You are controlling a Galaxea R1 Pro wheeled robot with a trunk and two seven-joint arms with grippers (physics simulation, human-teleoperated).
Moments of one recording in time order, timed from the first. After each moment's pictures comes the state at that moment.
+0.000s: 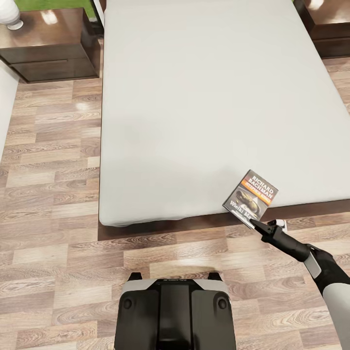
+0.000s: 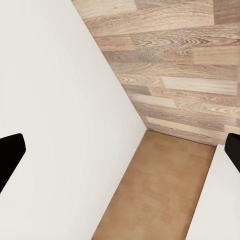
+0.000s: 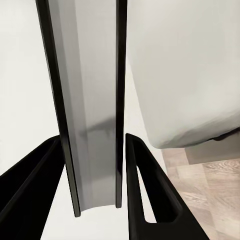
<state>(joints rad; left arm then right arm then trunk) -0.09 0.35 0.01 -0.05 0.09 -0.16 0.25 -0.79 -0.34 -0.34 -0.49 -0.31 0.61 1.57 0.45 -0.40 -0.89</state>
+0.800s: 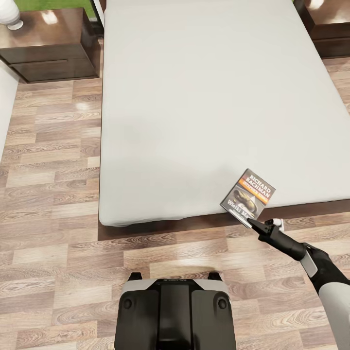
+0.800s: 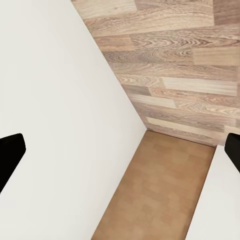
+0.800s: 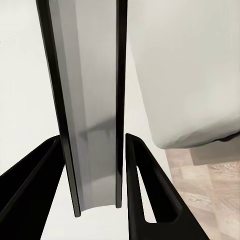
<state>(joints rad) -0.09 0.35 0.01 -0.05 0.09 -0.16 0.25 -0.79 -0.32 -0.34 -0.51 -0.31 0.61 1.57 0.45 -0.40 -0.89</state>
